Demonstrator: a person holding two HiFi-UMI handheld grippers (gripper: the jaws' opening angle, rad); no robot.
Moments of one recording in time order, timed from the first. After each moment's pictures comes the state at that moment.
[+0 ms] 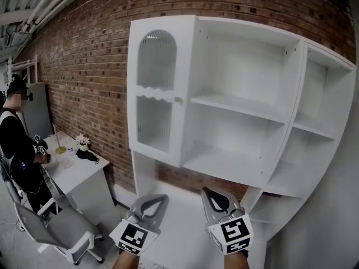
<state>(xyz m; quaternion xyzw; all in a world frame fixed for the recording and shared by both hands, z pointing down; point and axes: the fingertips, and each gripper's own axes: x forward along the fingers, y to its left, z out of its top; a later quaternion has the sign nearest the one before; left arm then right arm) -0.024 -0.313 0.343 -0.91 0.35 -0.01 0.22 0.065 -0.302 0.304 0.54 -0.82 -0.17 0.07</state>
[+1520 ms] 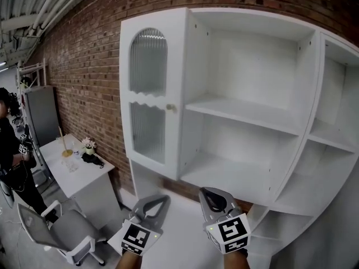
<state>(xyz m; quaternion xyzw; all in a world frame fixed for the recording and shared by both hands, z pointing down) 0.030 -0.402 0.349 -0.89 0.39 -0.03 0.22 0.110 -0.400 0.312 0.49 -0.85 -0.17 0.06</state>
